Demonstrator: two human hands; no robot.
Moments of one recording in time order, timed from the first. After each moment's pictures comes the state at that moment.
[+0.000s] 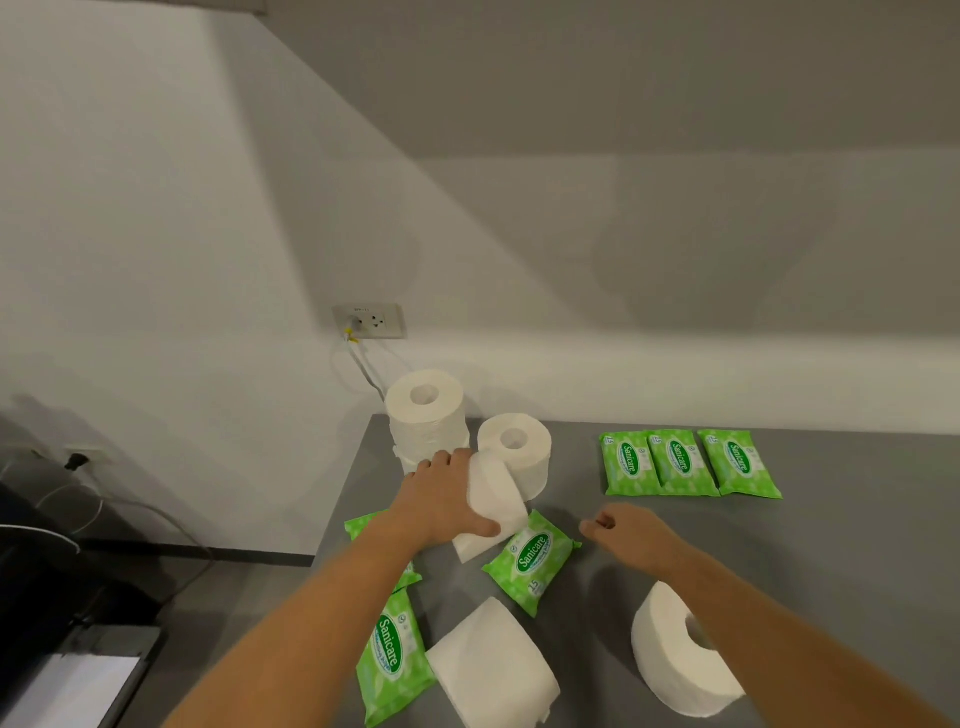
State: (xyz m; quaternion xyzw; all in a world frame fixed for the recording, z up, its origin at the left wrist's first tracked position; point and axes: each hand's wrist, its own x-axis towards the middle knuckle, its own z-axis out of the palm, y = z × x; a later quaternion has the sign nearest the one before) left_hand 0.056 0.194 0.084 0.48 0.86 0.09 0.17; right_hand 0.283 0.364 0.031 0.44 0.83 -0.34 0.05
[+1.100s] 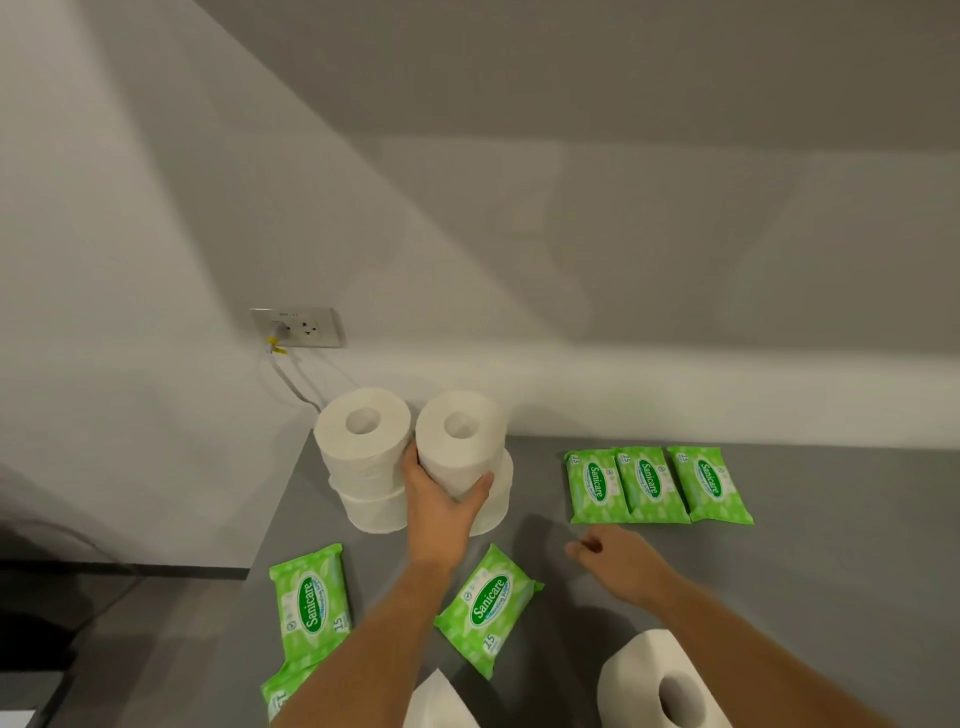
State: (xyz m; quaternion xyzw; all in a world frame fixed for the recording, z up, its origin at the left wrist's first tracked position) left_hand 0.076 0.293 0.013 0.25 0.73 0.62 0.12; right_hand 0.284 0.417 0.015 0.44 0.84 -0.31 0.06
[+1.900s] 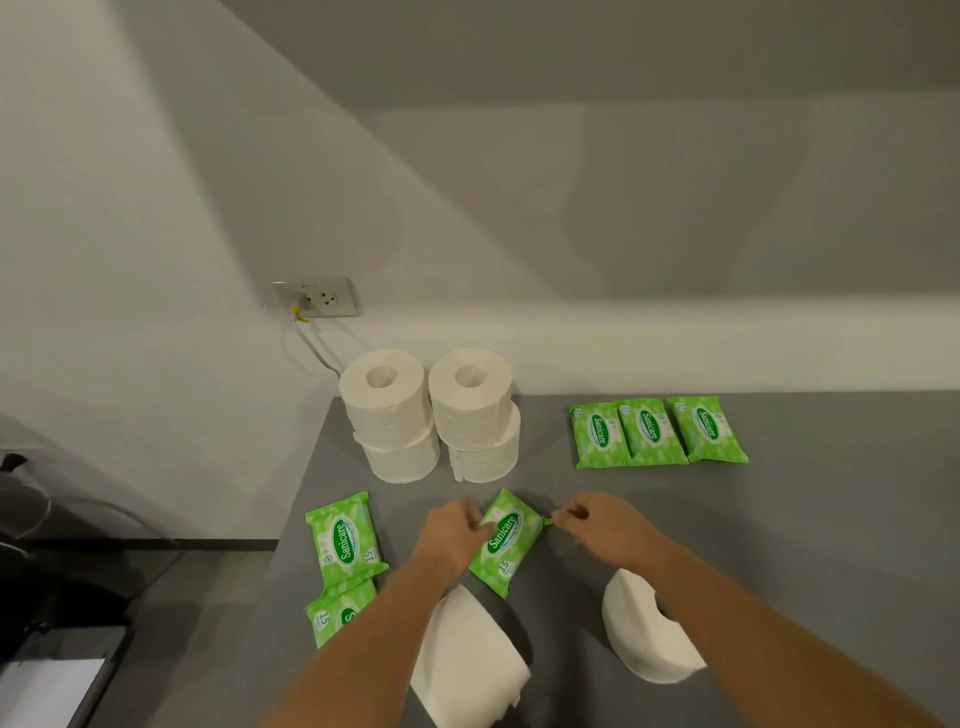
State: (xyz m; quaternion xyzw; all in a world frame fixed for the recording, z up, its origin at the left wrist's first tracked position) left_hand 0.106 0.221 -0.024 0.31 0.86 0.24 0.33; right_hand 0.294 0.358 0.024 0.42 0.84 -0.34 0.05
